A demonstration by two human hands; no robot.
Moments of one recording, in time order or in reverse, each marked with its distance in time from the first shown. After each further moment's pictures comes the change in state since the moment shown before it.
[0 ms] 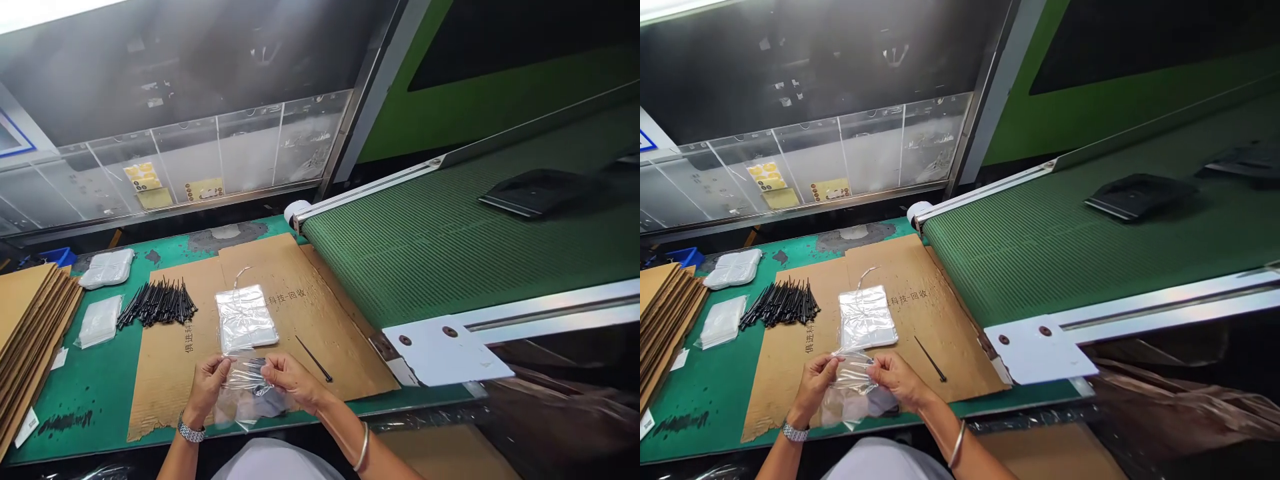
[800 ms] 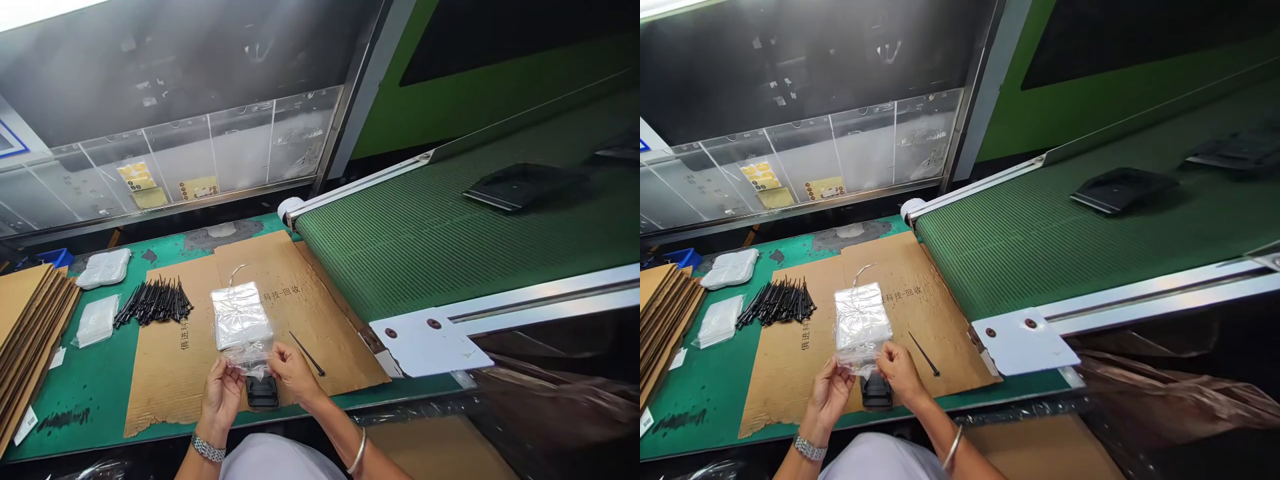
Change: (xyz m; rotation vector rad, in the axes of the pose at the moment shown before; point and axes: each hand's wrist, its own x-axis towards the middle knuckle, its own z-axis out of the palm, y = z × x) left_hand -0.012 -0.006 0.052 -0.736 0.218 -0.282; right_hand -0.002 0.016 -0.006 -0.112 0.397 -0.134
